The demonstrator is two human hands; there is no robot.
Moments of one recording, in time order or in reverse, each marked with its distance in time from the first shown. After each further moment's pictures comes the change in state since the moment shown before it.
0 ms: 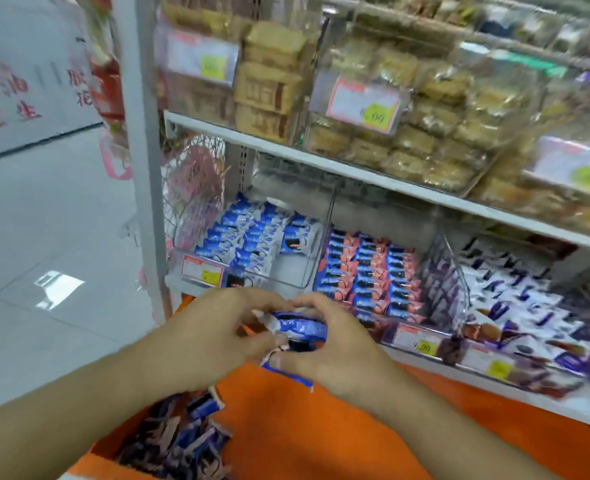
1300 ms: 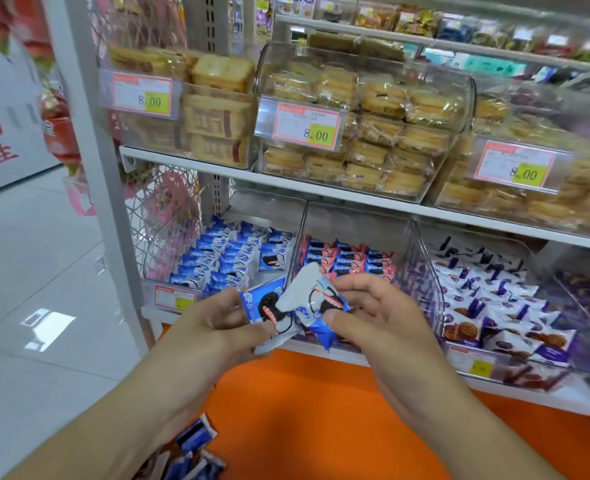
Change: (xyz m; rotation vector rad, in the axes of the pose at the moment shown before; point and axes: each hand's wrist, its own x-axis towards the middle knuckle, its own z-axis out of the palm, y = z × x) left_hand 0.015 0.036 0.022 -0.859 0.100 -0.279; right_hand -0.031 -0.014 -0.059 0.488 0.361 -0.036
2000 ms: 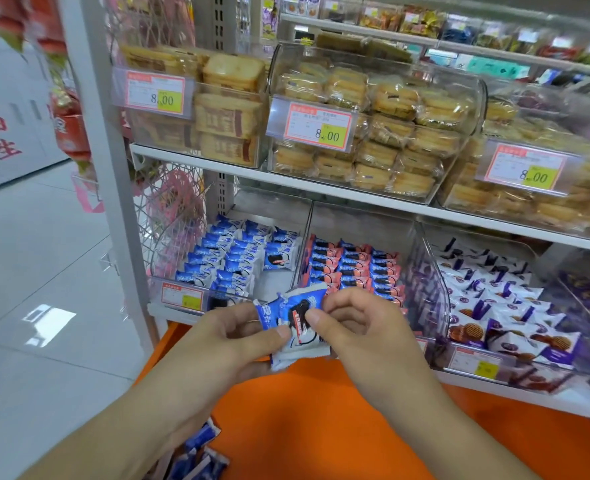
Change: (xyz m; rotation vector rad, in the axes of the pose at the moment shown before) left_hand -0.004 -0.005 -0.006 0.024 -0.124 -0.086; right_hand 0.001 0.014 0.023 -0.278 0.041 -0.102
